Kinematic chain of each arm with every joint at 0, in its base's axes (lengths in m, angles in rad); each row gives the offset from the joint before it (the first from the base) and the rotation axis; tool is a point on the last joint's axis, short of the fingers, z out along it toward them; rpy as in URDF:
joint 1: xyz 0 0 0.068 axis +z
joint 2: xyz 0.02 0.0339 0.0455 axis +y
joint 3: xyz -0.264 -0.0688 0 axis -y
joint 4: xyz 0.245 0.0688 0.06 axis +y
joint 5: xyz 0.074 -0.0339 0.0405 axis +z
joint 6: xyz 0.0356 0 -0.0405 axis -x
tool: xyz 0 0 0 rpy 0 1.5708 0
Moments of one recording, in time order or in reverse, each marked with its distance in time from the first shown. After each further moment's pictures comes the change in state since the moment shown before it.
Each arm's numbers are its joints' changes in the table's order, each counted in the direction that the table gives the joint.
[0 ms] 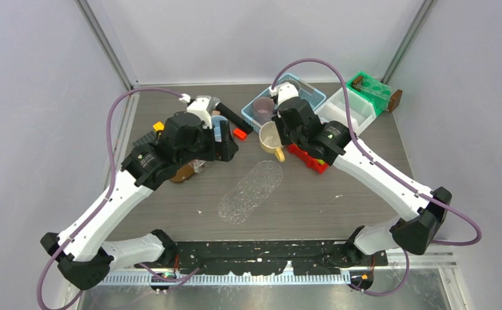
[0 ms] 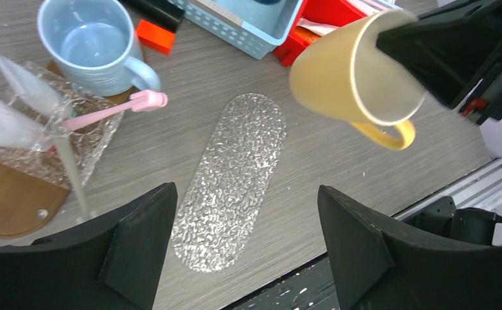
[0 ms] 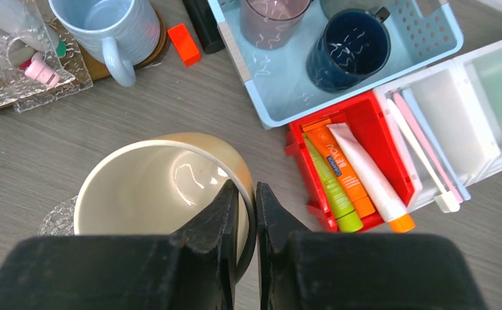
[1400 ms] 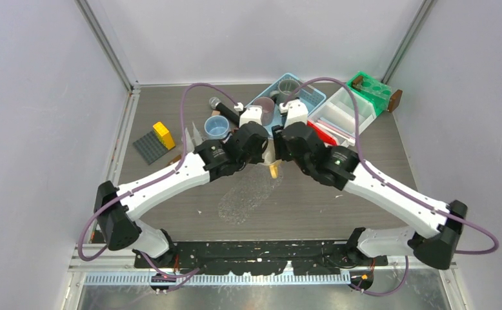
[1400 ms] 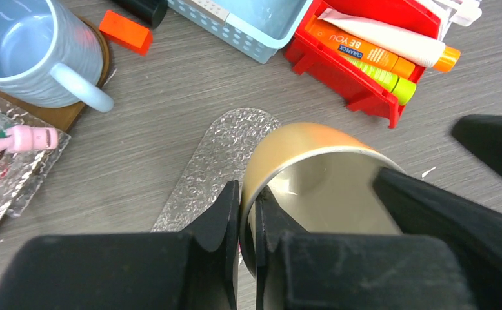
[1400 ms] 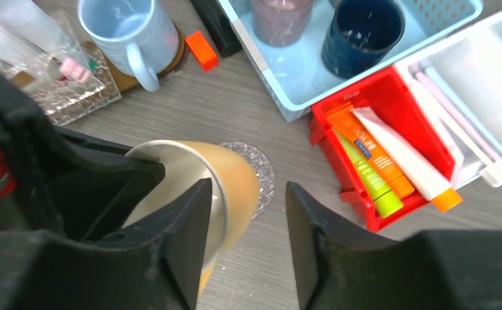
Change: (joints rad) left arm -0.269 0.399 0.018 -0.219 0.344 0.143; right arm 0.139 -0.136 -0.244 -0.131 -0.160 -0.182
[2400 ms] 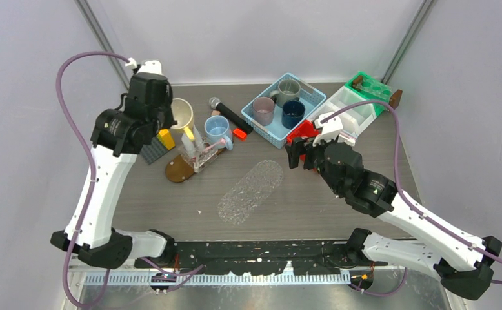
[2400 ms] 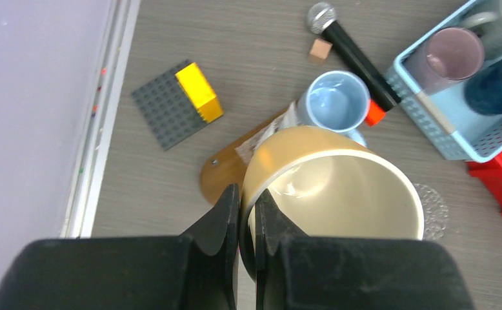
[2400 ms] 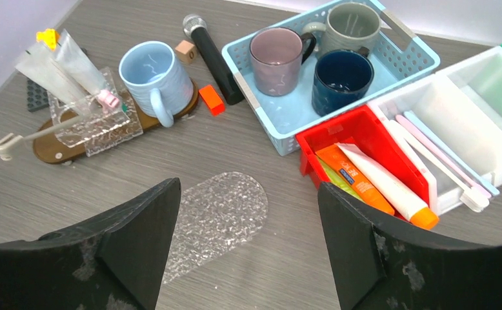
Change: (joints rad) left arm 0.516 -0.167 0.494 0.610 0.024 -0.257; right arm -0.001 -0.393 -0.264 -0.213 0.022 0.100
